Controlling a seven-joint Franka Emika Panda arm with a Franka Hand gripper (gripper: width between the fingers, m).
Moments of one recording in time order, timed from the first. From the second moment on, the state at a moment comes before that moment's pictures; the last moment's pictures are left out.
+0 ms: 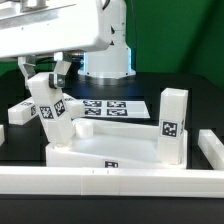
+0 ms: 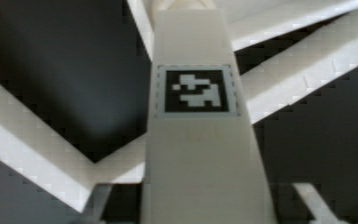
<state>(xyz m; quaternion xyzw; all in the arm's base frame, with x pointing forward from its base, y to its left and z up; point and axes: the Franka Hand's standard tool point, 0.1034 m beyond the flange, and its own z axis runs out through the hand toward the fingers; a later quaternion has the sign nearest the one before) 0.588 -0.126 0.122 -0.94 0.30 -0.17 0.05</state>
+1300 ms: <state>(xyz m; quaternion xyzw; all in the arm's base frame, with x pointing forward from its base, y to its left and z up) 0.604 -0.073 0.120 -0.85 0.50 -0.13 0.11</state>
